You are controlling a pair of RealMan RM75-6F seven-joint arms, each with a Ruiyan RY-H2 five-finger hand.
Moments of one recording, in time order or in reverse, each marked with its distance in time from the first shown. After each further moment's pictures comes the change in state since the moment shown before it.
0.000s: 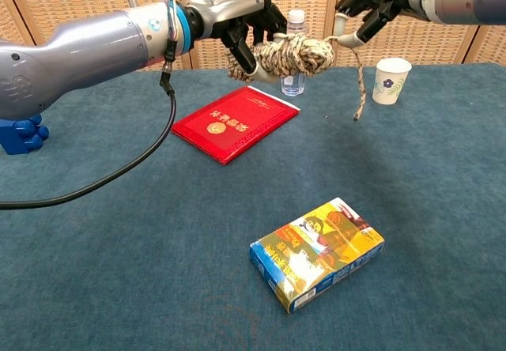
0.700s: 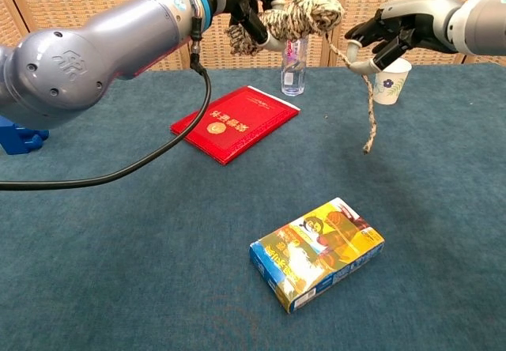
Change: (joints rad) left arm -0.010 -0.088 -0.169 -0.080 -0.345 0.117 0.402; right arm -0.098 0.055 -0.042 -0.146 -0.070 0.016 0.119
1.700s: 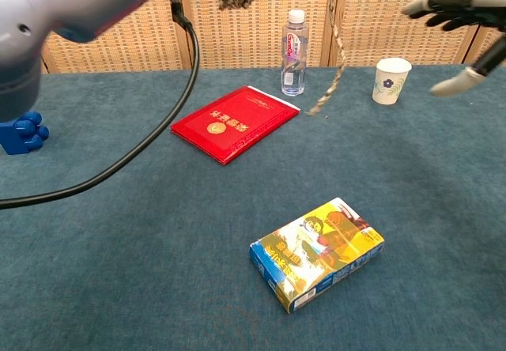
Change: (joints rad) left arm 0.085 0.152 -0.054 -0.418 -0.068 0.214 0.213; right arm -0.268 0.157 -0.129 -0.123 -0.485 0.297 0.106
